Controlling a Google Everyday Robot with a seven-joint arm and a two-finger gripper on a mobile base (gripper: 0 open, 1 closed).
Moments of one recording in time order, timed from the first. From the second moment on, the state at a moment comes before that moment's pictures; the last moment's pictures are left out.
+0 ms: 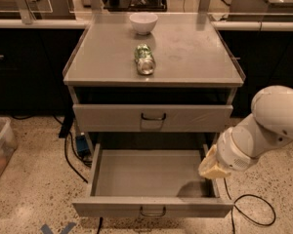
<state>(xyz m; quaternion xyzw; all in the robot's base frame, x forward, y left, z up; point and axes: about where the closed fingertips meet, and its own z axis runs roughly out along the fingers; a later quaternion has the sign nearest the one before) 0.432 -0.177 0.707 -0.61 0.77 0.13 0.15</state>
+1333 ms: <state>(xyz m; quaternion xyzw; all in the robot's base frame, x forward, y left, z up) 0.410 -0.161 0.643 -0.61 0.77 0.15 0.15</state>
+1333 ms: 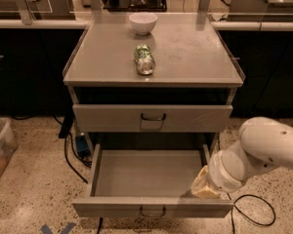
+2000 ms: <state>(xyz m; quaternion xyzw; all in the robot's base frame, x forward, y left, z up) 0.406 -0.163 0.547 -0.52 0.82 0.14 0.17</state>
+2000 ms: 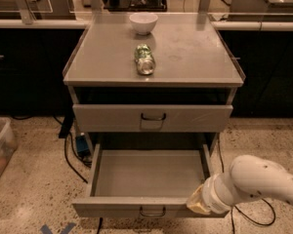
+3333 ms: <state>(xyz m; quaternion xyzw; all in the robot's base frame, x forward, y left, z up) 0.389 -0.145 0.493 -0.51 0.82 0.18 0.18</state>
